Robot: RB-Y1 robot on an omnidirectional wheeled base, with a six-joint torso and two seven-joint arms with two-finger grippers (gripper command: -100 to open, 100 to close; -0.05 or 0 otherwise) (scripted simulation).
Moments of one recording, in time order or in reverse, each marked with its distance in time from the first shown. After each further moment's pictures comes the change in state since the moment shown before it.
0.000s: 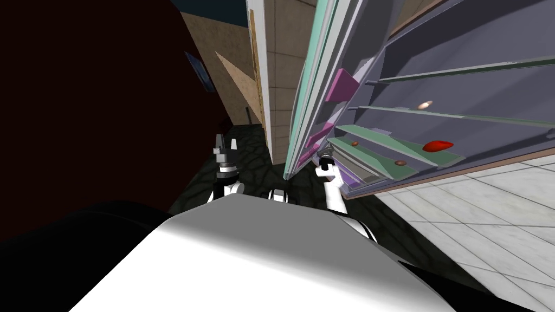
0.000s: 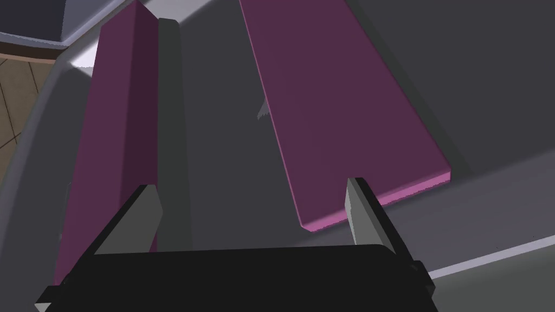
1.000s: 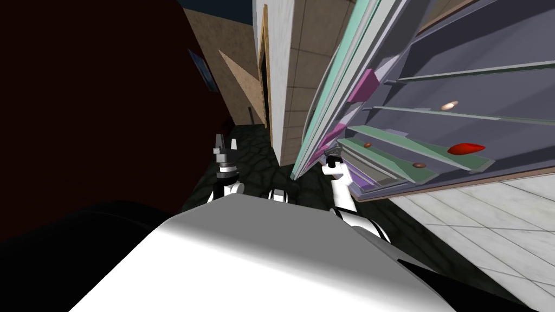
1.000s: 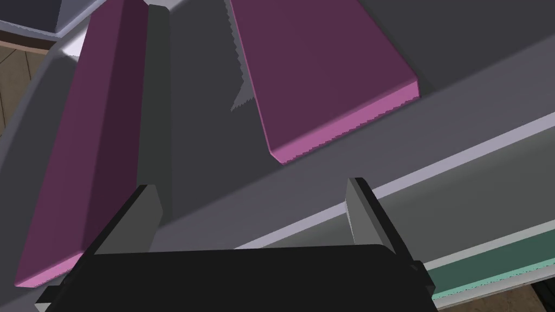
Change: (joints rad) left arm 0.000 0.001 0.000 0.000 0.000 0.000 0.000; right arm -0.047 -0.112 -0.029 0.062 -0.036 0.067 -0.060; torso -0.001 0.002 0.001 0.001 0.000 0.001
